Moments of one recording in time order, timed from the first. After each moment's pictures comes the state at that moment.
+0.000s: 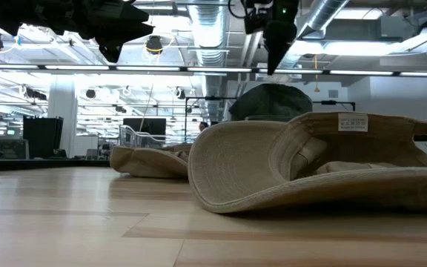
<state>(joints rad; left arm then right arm) -0.23 0.92 0.39 0.43 -0.21 -0.12 -0.38 1.81 1.94 -1.39 0.22 -0.34</state>
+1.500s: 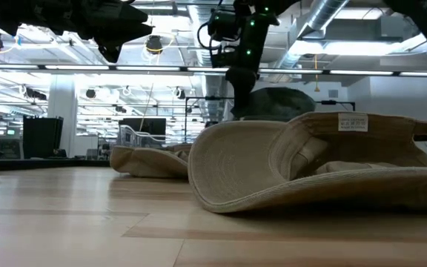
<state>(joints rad) -0.24 0.92 0.39 0.43 -0.21 -0.11 -0.33 2.02 1.87 -1.05 0.31 -0.29</state>
